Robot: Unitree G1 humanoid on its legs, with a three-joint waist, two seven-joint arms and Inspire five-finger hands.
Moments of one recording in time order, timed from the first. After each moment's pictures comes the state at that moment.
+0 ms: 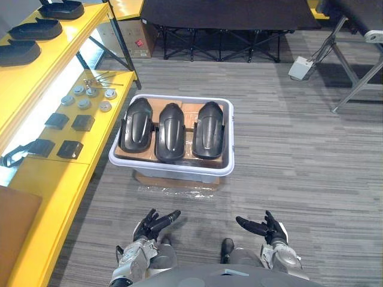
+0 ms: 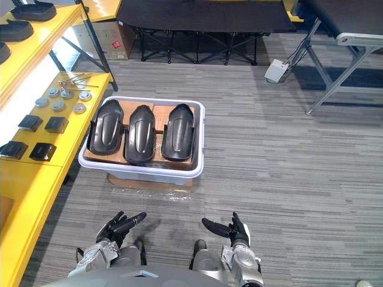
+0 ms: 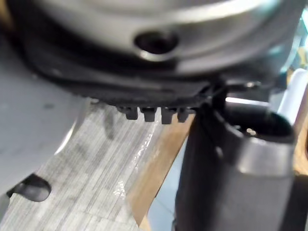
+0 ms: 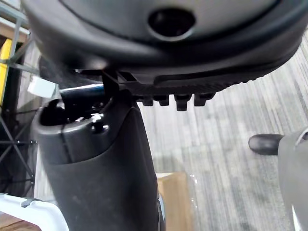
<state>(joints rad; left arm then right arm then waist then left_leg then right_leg) 0.11 0.07 -0.04 0.81 -0.44 -0.02 -0.03 0.12 -0.13 -0.07 0.84 0.21 -0.12 -0.08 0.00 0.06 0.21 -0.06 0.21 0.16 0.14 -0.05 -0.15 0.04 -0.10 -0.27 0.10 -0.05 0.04</state>
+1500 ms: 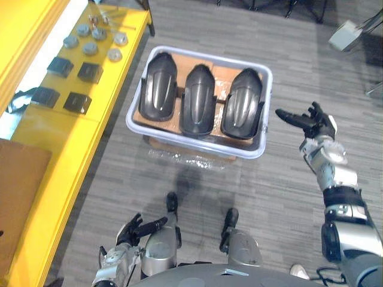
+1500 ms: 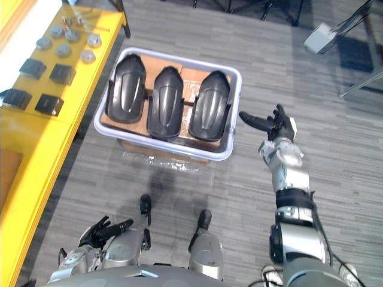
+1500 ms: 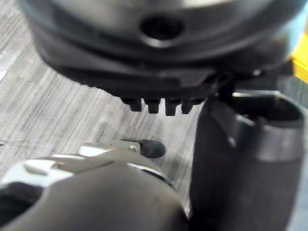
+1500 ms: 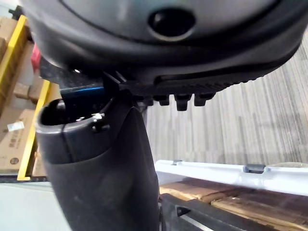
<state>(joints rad) 0.12 0.19 0.01 0.81 -0.28 0.01 -0.06 -0.61 -0.53 -0.19 0.68 0.41 0.17 -0.09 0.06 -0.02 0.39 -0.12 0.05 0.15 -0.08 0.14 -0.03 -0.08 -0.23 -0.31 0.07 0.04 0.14</state>
